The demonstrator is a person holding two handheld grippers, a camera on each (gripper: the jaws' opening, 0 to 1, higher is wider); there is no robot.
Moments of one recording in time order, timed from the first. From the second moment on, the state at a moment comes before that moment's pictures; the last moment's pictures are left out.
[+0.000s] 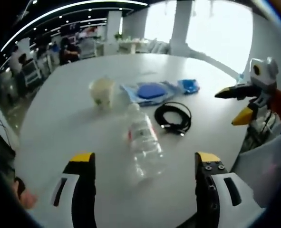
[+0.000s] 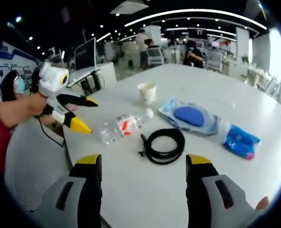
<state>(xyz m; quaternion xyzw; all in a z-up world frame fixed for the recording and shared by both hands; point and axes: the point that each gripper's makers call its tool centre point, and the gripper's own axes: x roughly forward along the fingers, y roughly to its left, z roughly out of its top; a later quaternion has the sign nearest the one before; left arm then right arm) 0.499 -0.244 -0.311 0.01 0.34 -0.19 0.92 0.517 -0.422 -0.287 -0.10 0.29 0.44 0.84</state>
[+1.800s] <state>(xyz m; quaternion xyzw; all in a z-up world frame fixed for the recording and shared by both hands) 0.609 -0.360 -0.368 0.17 0.40 -0.32 0.84 0.608 -0.423 -0.357 -0.11 0.38 0.37 0.84</state>
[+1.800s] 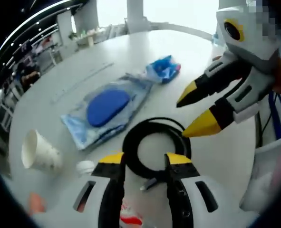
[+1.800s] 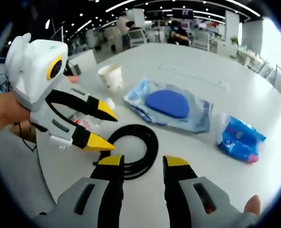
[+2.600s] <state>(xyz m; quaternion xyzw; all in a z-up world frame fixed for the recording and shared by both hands) 0.615 -0.349 -0.393 0.15 0.44 -0.30 0.83 0.612 -0.416 -0.392 -0.09 0.45 0.34 0.82</state>
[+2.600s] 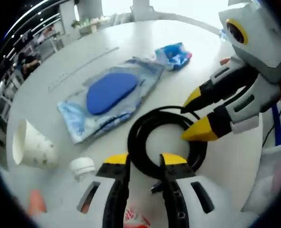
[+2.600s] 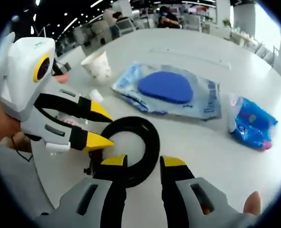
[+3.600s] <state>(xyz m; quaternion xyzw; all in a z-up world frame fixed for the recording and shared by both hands) 0.619 -0.346 -0.398 0.15 0.44 -0.27 0.84 0.614 -0.417 -0.396 -0.12 0.44 0.33 0.83</state>
